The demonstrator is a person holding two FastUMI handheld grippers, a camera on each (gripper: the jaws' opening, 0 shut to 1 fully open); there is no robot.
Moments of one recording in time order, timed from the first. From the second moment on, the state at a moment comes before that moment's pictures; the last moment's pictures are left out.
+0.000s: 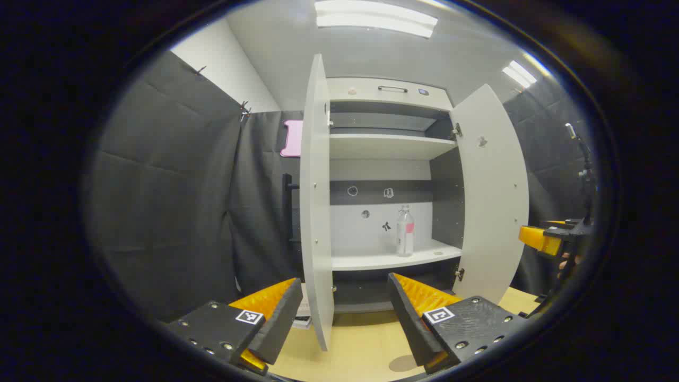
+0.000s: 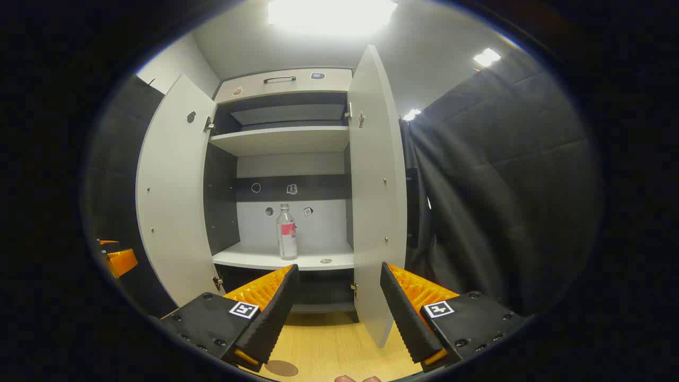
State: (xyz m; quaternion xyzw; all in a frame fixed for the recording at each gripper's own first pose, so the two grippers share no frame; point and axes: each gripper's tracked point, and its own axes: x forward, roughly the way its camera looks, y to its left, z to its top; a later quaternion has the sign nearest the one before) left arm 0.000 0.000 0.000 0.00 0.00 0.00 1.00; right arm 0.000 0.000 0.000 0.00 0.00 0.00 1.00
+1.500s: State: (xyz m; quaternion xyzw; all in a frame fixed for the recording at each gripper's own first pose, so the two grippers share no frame) left arm 0.071 -0.086 -0.005 -0.01 0.01 -0.11 0.99; right arm -0.007 -0.068 -0.009 -0.03 0.03 -0.11 0.99
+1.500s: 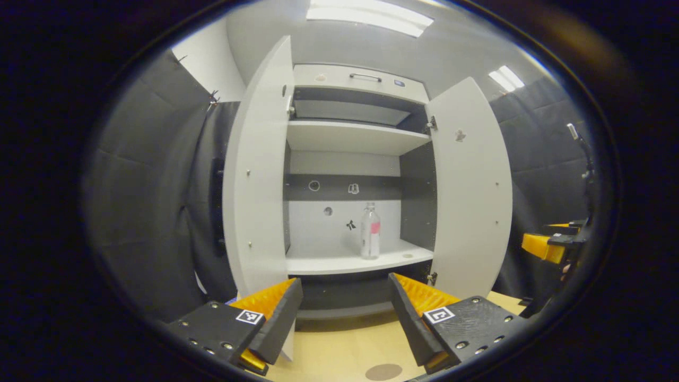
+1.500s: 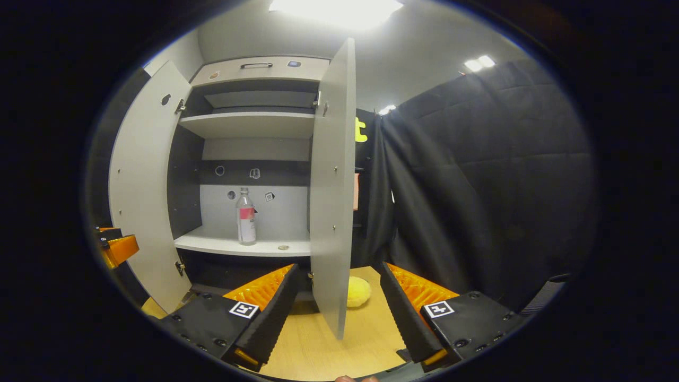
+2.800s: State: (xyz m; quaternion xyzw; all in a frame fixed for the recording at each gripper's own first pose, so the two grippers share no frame) left arm 0.398 -0.213 -0.011 0.00 0.04 -0.12 0.99; right arm 0.077 -0.249 -0.037 -0.01 0.06 -0.22 0.97
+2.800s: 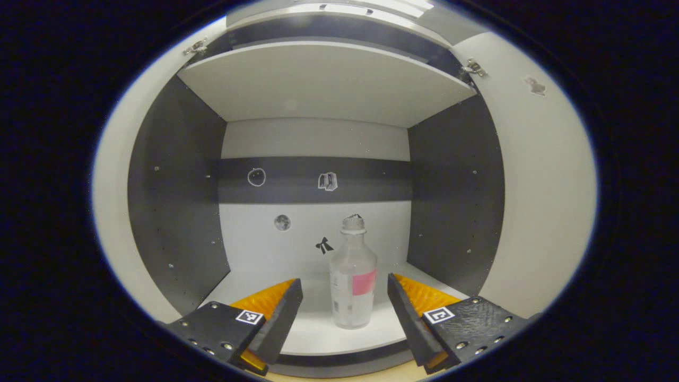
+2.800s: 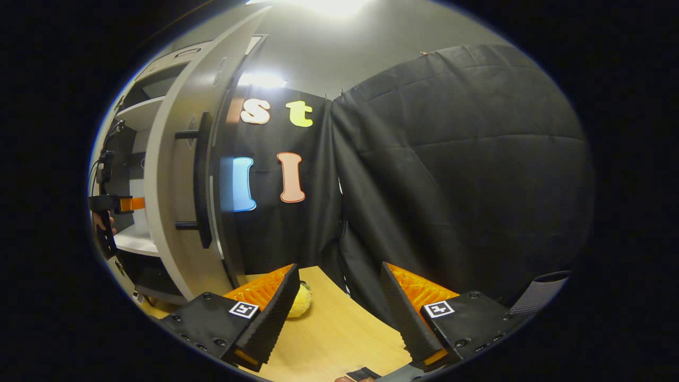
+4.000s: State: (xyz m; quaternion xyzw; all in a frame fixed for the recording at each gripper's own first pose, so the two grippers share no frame) left arm 0.439 -0.225 -0.020 -0.03 0.05 -0.06 1.00; right arm 0.182 -0.289 -0.048 0.00 0.08 -0.12 0.99
